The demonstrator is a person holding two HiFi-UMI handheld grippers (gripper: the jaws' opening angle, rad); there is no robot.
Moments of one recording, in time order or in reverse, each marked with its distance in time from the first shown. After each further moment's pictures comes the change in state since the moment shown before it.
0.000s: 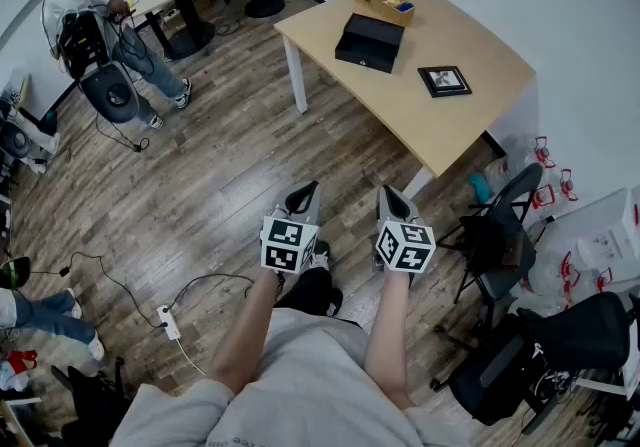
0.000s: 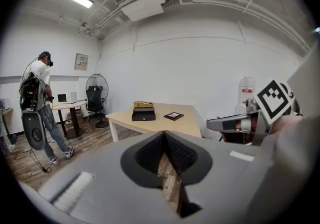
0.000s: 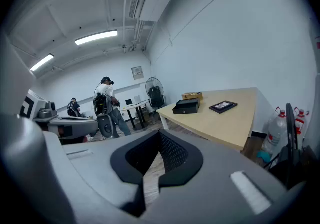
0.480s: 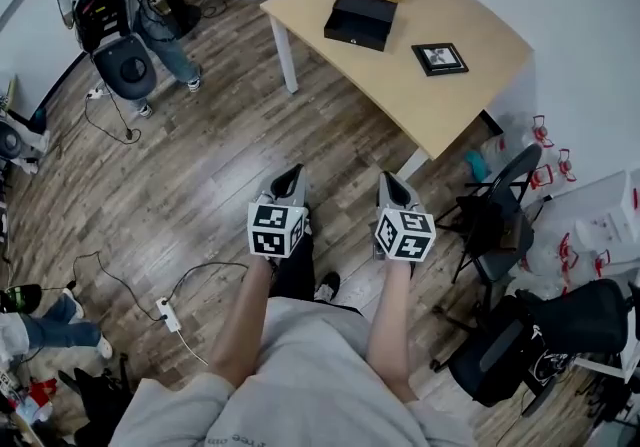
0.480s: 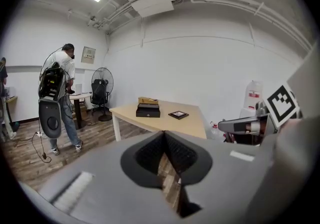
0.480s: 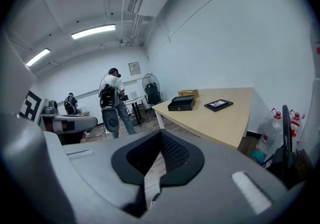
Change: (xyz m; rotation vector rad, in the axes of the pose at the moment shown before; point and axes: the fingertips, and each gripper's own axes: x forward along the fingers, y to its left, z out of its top) left arm 0.023 0.027 -0.009 -0.085 0.006 0.035; right arm 0.013 -0.021 -0.002 -0.027 0.025 -0.045
